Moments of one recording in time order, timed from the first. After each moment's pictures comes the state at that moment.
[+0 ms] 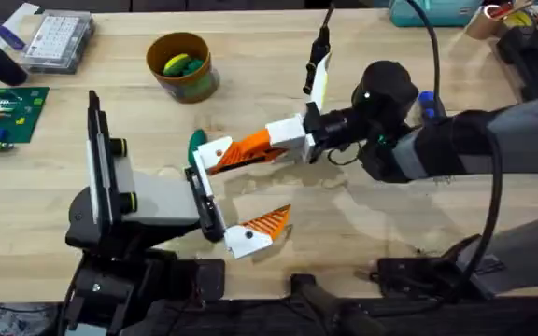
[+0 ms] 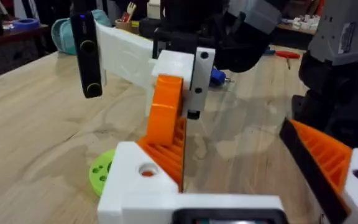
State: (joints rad) left arm -0.16 0.00 0.01 -0.10 1.04 0.02; right arm 0.55 1.72 0.55 1.13 -1.23 1.45
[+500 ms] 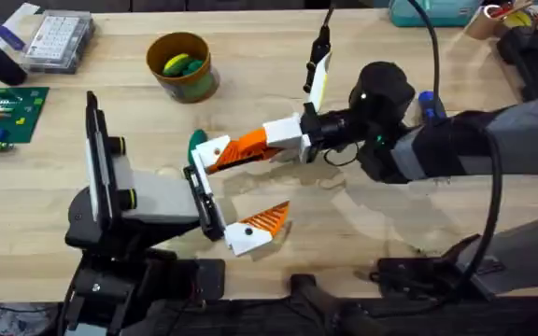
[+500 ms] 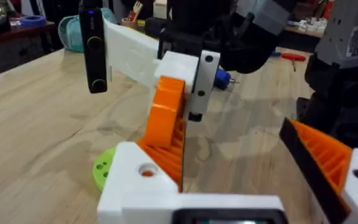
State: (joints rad) left arm -0.16 0.00 0.00 -0.09 1.02 0.00; right arm 0.56 1.72 0.55 1.10 -1.18 1.41
